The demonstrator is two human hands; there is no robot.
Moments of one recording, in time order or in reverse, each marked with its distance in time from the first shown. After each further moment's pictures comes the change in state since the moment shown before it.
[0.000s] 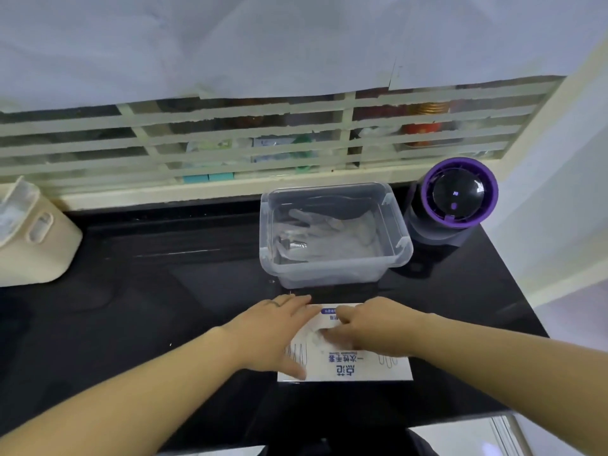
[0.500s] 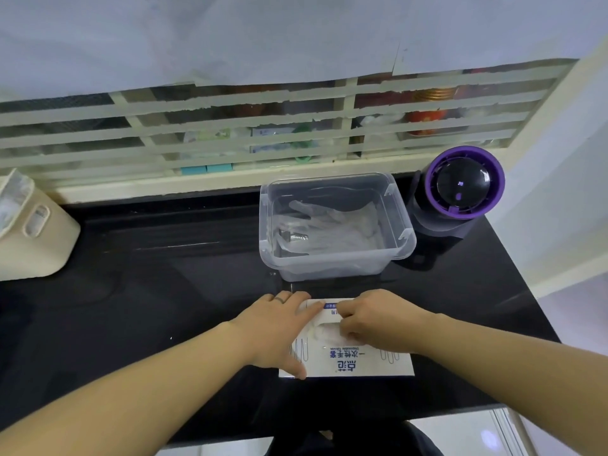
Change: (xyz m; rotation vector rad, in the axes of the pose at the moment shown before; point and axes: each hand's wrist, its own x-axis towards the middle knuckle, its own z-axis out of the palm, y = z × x) left_hand 0.010 0.000 0.009 0.056 -0.034 -0.025; right_hand -0.007 -0.001 0.003 0.135 0.186 -0.023
